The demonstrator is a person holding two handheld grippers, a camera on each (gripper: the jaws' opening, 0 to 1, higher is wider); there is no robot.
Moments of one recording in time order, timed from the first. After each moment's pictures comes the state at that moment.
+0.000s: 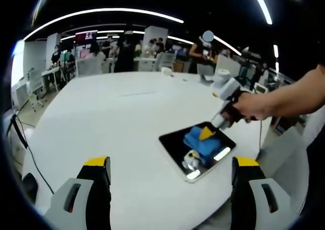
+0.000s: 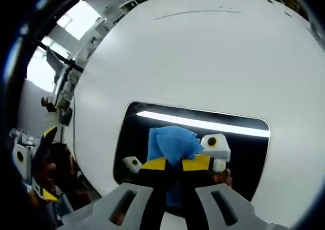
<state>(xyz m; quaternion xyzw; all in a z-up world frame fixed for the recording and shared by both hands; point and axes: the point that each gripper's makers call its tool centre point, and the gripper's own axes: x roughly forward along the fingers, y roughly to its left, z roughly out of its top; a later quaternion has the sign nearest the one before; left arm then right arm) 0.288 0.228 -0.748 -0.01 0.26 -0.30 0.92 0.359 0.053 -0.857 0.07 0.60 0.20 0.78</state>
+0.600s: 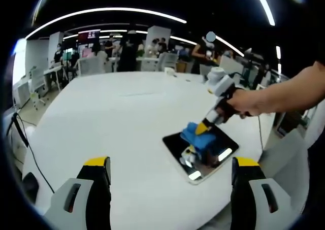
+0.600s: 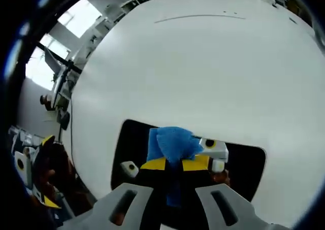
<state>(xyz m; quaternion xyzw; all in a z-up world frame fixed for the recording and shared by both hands) 0.295 0.232 -0.748 -0.01 0.27 -0.29 0.92 0.395 0.054 -0.860 0.06 0.59 0.20 0.78</state>
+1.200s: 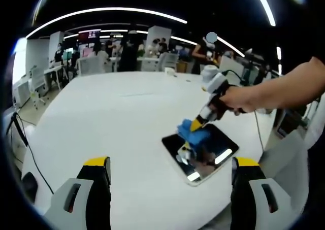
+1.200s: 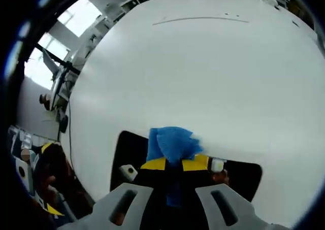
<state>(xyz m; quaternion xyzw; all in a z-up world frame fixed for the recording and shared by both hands) 0.297 0.228 -0.749 -0.01 0.27 -0.28 0.92 0.408 0.055 -0.857 0.05 0.60 0.20 0.78</state>
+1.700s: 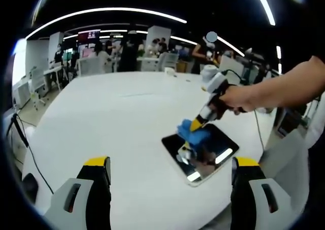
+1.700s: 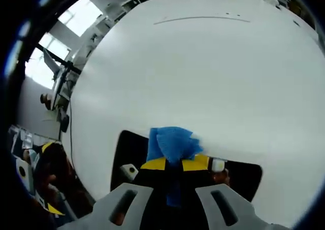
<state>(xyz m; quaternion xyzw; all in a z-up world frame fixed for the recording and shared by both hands) 0.298 0.227 -0.748 -0.01 0.27 -0.28 0.92 0.405 0.055 -0.854 0.05 0.60 0.21 0.77</state>
